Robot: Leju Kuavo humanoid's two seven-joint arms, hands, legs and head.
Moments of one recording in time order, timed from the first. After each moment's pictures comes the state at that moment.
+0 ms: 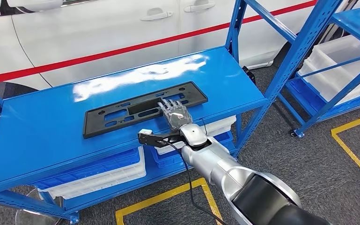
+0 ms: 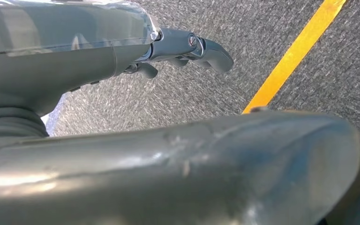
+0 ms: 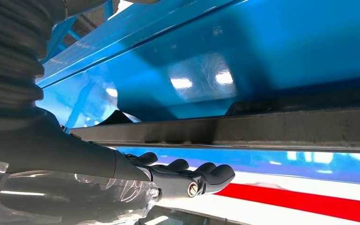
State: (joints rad) left arm -0.06 -0.04 -0.82 -0.15 0.14 0.27 -0.08; right arm -0.89 0.29 0.69 -0.38 1.11 -0.19 0.10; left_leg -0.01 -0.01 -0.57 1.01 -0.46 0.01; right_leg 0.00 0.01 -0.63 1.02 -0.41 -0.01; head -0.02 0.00
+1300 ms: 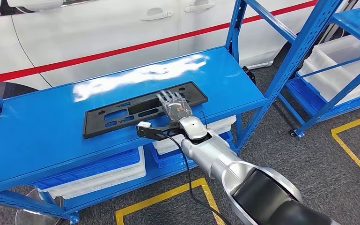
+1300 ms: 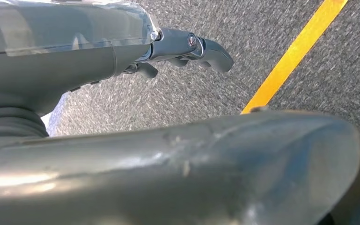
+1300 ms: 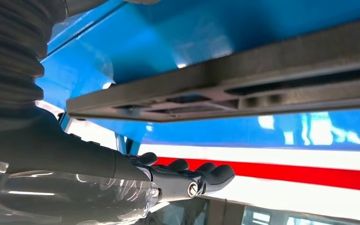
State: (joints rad) left arm -0.06 -0.04 -0.84 -0.15 0.17 0.25 -0.07; right arm -0.93 0.29 0.69 -0.39 1.11 -0.20 0.09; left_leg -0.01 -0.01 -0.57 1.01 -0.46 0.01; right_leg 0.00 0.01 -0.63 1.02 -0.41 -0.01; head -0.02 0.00
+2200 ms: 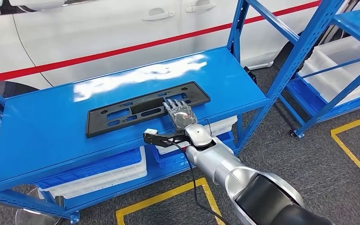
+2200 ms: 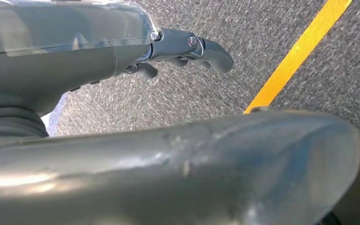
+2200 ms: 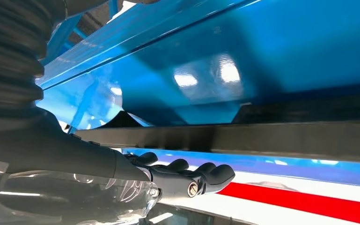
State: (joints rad) left arm -0.06 -0.03 -0.84 -0.15 0.18 0.24 -0.07; right arm -0.88 0.26 0.69 -0.37 1.11 -0.22 0.09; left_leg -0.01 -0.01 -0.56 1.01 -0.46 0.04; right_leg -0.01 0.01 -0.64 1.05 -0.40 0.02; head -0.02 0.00
